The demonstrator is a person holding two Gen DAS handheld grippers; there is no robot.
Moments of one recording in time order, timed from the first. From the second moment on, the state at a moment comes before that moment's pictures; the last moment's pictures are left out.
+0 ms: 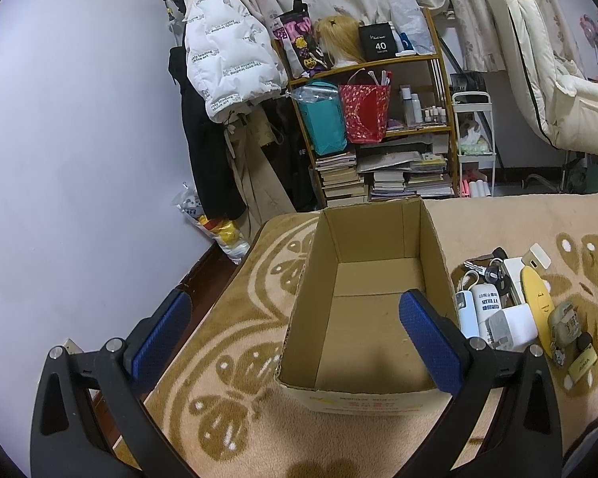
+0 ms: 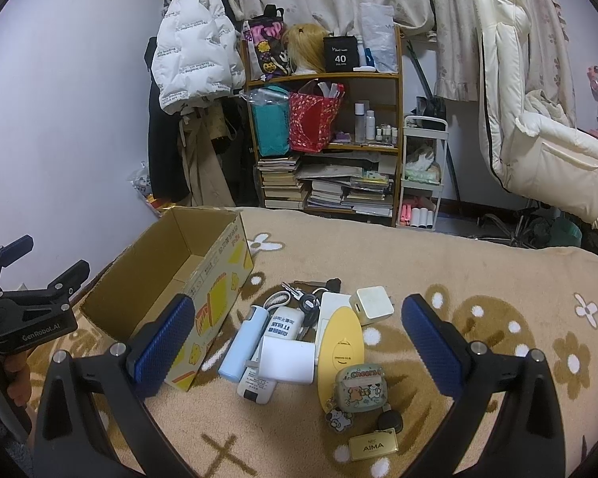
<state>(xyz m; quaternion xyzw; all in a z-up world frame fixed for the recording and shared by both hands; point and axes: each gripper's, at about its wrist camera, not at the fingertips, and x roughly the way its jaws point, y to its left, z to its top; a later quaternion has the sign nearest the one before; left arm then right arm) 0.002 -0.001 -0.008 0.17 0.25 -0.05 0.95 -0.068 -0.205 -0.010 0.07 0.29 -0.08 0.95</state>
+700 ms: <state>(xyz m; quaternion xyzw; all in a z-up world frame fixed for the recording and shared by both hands) 0.002 -0.001 -0.010 0.17 0.25 -0.05 0.95 -0.067 -0.204 -0.006 0.07 0.29 -0.07 0.95</state>
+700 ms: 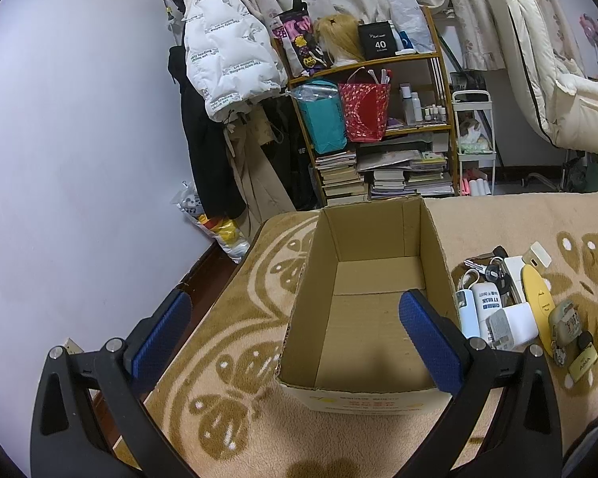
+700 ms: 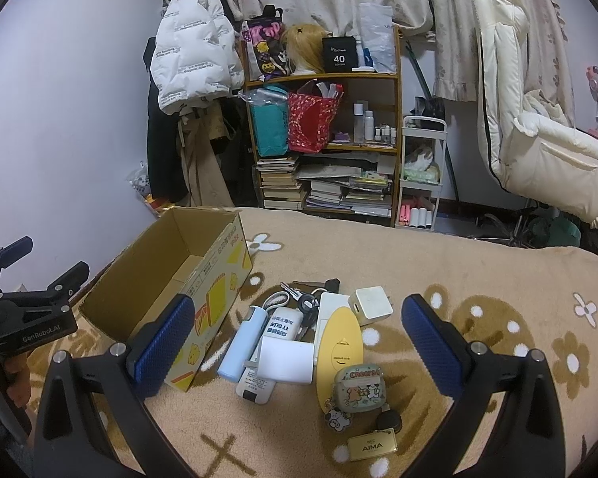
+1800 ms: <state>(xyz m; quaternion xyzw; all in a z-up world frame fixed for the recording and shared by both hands) 0.005 0.001 -0.016 0.16 0.25 -0.05 0.95 -0.063 -0.208 -0.015 0.05 0.30 -0.07 0.95</state>
